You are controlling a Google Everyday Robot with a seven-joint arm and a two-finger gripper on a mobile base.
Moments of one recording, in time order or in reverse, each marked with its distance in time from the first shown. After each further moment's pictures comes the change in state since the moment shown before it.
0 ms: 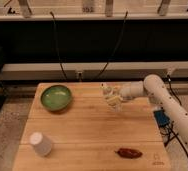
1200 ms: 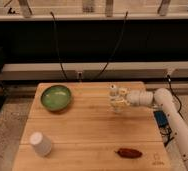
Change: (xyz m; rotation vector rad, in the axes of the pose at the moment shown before) arm 0.029 -0.006 -0.019 0.066 -0.287 0.017
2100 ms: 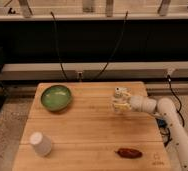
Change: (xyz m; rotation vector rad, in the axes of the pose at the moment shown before) arm 0.016 -0.002 -0.018 0.106 -0.109 -0.001
